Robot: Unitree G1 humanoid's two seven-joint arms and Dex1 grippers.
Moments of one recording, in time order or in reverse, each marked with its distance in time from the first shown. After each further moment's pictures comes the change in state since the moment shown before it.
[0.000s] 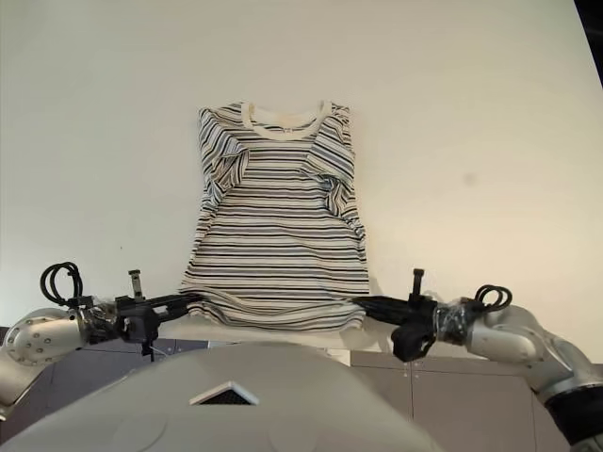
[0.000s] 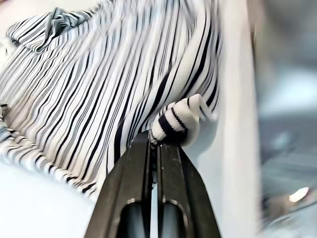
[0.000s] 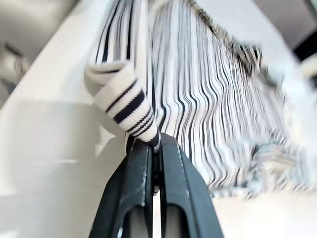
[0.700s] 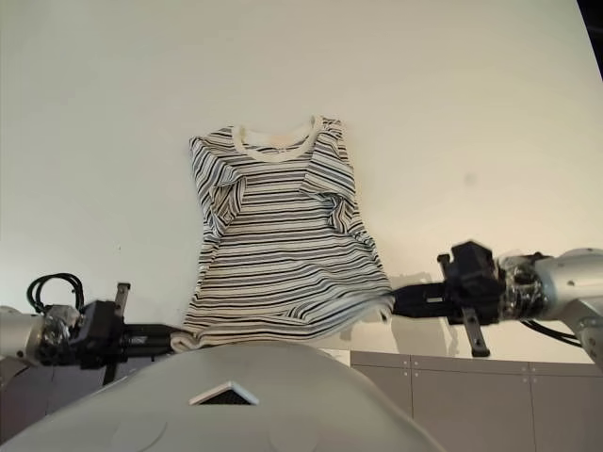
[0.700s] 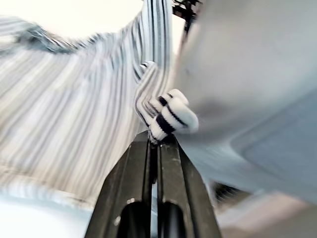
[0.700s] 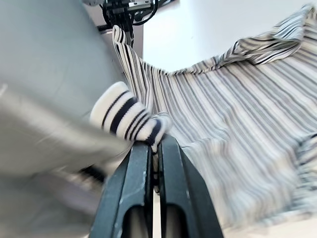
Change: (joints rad) left arm 0.044 0.038 0.318 -0.274 -0.579 0.530 -0.280; right arm -0.055 -0.144 -0.404 -0.360 0.996 1.073 0.573
